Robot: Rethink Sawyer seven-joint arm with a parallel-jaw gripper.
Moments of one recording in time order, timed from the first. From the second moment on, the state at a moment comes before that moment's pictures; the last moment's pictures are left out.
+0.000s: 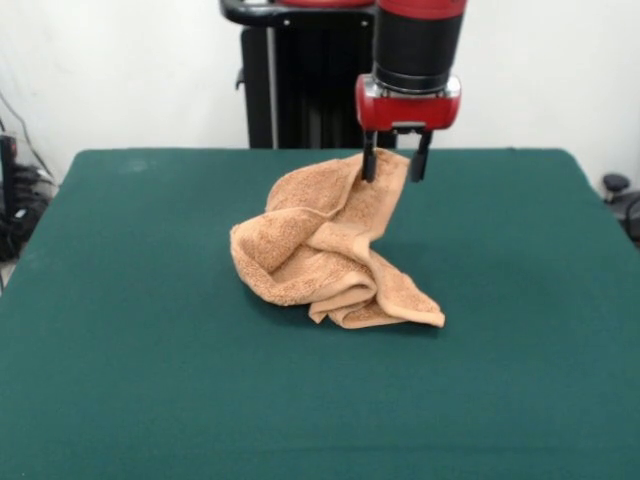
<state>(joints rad) -0.10 -0.70 -0.04 1.89 -0.04 0.40 1.57</state>
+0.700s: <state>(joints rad) -0.10 -0.70 -0.04 1.89 -0.04 0.40 1.57</state>
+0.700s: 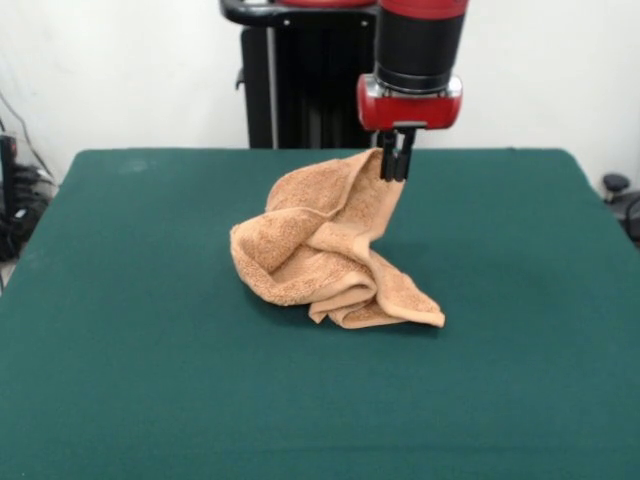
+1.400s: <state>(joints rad) -0.10 -0.70 -0.04 1.89 -0.04 0.40 1.57</state>
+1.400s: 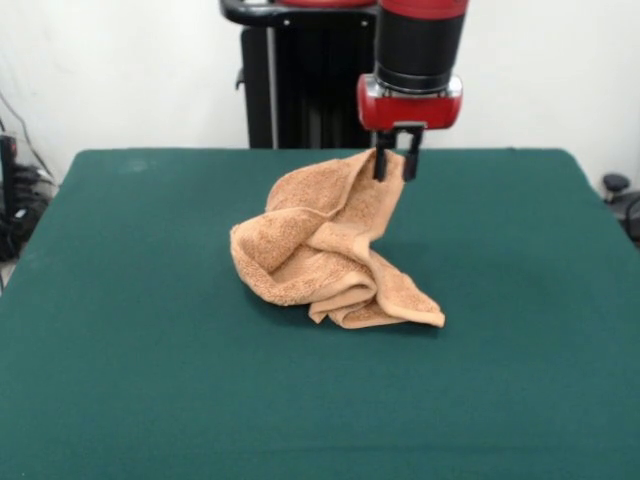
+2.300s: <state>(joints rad) -0.09 -0.70 -0.04 1.89 -0.04 0.36 1.57</state>
